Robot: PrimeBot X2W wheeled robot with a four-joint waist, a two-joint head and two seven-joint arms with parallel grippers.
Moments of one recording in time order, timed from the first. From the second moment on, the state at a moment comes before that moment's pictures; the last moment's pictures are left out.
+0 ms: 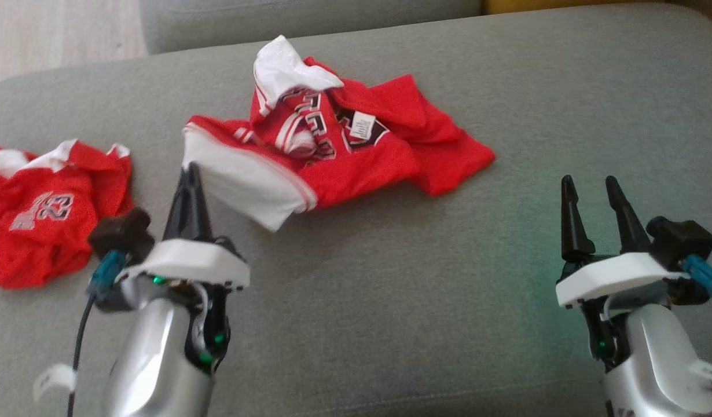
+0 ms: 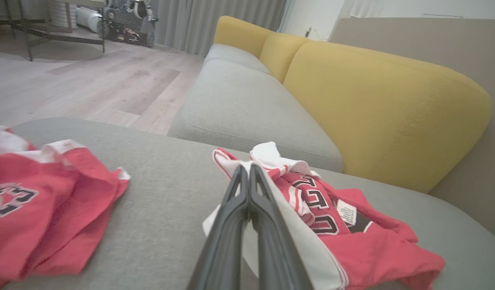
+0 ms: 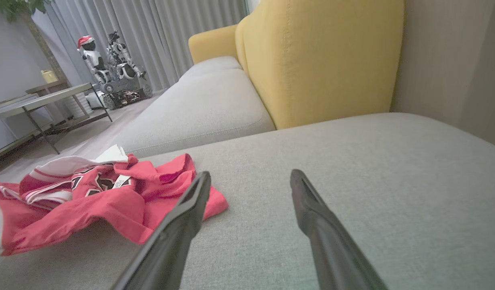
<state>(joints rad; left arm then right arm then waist) -0.30 0.04 -0.22 0.33 -0.41 0.16 -0.25 -0.23 -0.06 -0.02 0.35 0.21 0.13 -0.14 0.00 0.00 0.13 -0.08</state>
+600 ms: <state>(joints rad) -0.22 0.04 -0.26 0.23 -0.41 0.17 -0.25 -0.51 -0.05 -0.06 0.73 0.21 0.13 -0.04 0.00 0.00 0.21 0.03</state>
